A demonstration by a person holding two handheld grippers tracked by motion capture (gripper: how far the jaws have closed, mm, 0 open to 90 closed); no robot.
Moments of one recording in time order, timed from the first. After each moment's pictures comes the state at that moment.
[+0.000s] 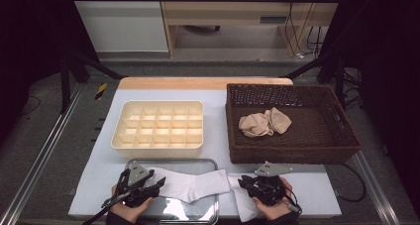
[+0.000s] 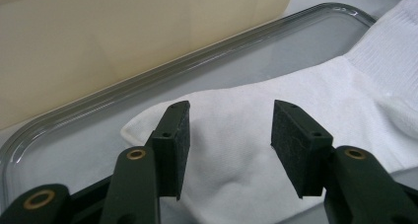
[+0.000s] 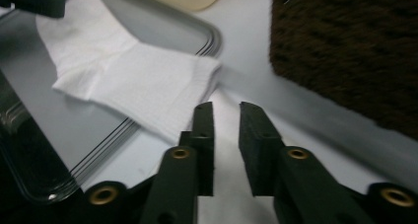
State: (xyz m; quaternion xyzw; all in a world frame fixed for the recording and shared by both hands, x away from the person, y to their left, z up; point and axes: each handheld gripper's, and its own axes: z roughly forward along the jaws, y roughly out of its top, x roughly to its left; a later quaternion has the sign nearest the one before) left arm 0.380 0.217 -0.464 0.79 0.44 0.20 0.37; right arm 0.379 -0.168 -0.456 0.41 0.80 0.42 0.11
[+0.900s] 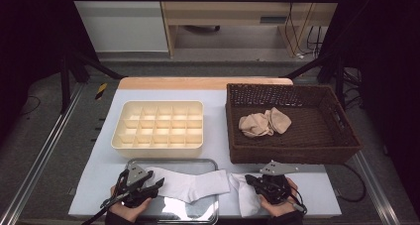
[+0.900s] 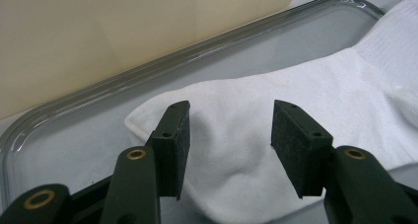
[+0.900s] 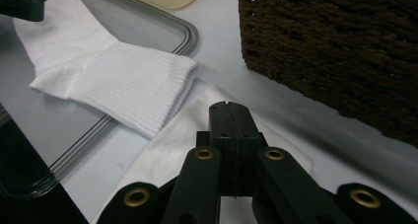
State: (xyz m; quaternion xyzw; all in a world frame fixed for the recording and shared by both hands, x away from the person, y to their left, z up) left arm 0.381 0.221 -0.469 0.79 0.44 0.20 0.37; right arm 0.381 -0.182 -0.453 0.42 0.80 0.41 0.13
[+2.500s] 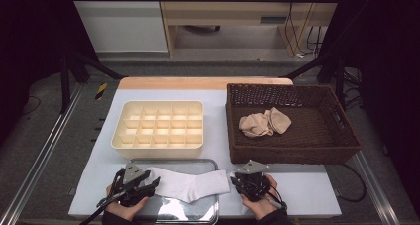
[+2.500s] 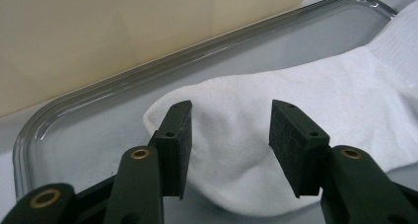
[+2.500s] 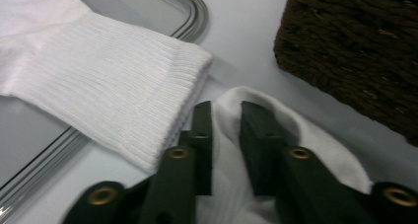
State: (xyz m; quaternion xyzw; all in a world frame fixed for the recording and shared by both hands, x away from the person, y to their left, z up) left arm 0.383 0.230 -0.468 0.79 0.45 0.20 0.37; right arm 0.398 -0.136 -0.478 0.41 0.83 0.35 0.16
